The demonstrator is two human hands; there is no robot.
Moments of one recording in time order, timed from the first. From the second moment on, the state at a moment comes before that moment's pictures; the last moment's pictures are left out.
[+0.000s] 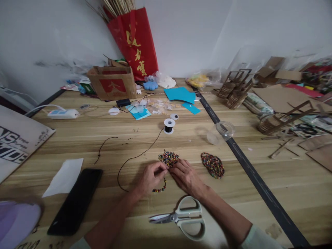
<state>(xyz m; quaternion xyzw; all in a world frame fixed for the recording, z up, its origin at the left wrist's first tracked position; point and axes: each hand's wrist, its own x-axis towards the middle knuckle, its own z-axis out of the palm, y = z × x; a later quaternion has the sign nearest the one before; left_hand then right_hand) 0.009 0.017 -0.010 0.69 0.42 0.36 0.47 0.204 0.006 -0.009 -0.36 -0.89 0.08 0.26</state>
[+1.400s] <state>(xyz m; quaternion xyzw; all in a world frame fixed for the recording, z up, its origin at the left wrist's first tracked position) 0.007 0.016 -0.004 0.70 0.44 0.31 0.47 0.202 -0.003 -0.015 -0.38 -0.79 0.27 0.41</state>
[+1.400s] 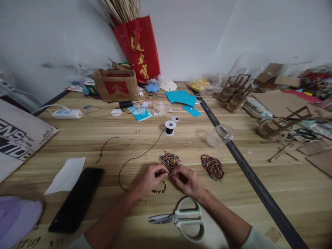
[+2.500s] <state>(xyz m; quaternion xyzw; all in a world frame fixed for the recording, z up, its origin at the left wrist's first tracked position) 0.008 0.014 0.001 0.71 0.45 0.28 0.47 0.204 0.000 -0.020 -0.41 -0.75 0.36 0.37</state>
